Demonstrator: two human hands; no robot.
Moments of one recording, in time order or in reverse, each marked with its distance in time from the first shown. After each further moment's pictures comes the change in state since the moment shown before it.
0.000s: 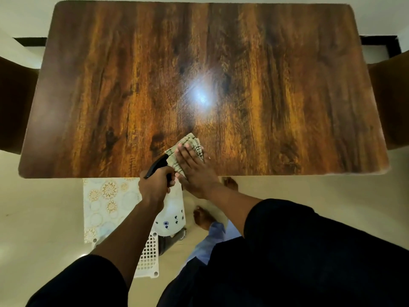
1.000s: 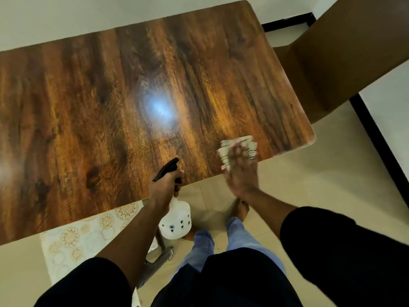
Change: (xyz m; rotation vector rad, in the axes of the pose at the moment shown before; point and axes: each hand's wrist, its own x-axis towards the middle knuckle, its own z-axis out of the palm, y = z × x) left_hand -0.080 0.015 0.169 0.114 -0.387 0.060; right_hand -0.187 0.220 0.008 0.143 0.208 0.717
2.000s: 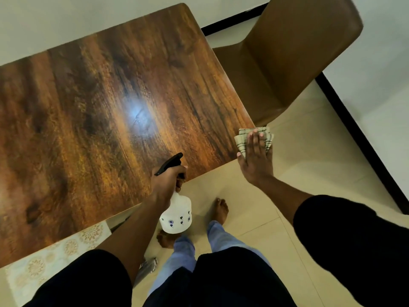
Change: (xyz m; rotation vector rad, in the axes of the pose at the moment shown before) left_hand -0.012 0.013 0.198 0.158 -0.177 0.013; right_hand 0.024 0.227 -0.060 0.056 0.009 0.216
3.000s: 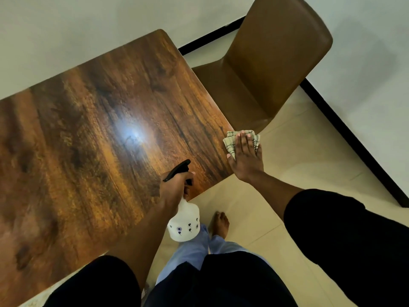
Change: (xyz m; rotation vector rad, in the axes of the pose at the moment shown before) left_hand 0.026 0.042 0.057 0.030 -0.076 0.016; right_hand 0.058 0.001 -0.029 -0.014 -0.126 0.045
